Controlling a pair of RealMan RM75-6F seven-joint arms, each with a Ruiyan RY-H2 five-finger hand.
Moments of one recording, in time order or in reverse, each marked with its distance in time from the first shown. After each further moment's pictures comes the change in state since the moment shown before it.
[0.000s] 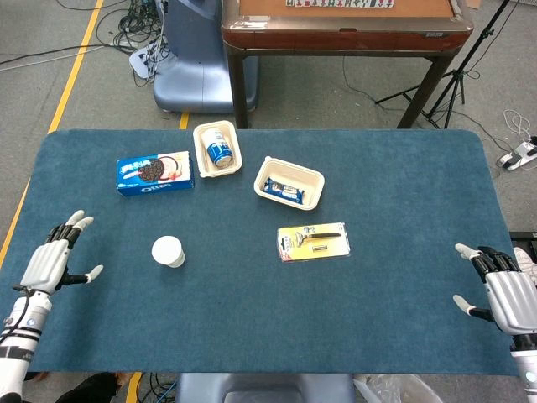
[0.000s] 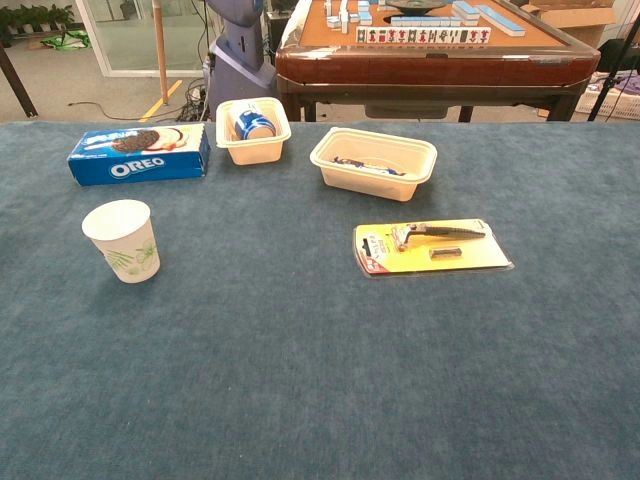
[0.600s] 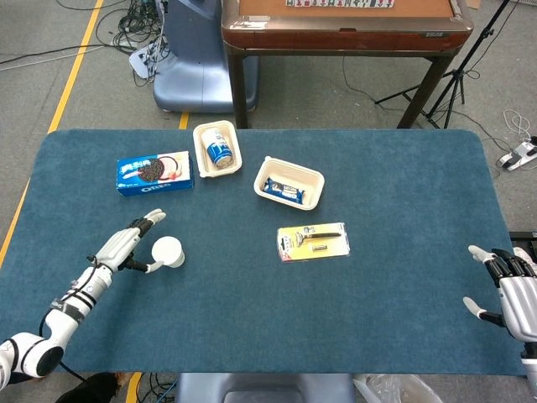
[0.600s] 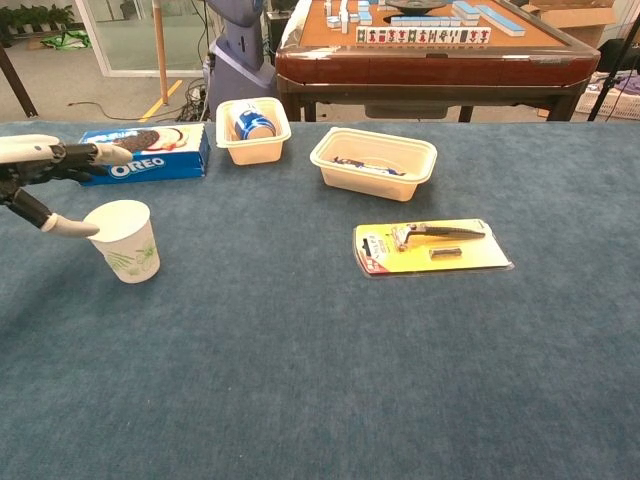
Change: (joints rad) left arm -0.225 -0.178 -0.049 0.249 0.176 -0.365 -0.337; right arm -0.037 -0.002 0.000 0.022 -0.004 0.059 0.017
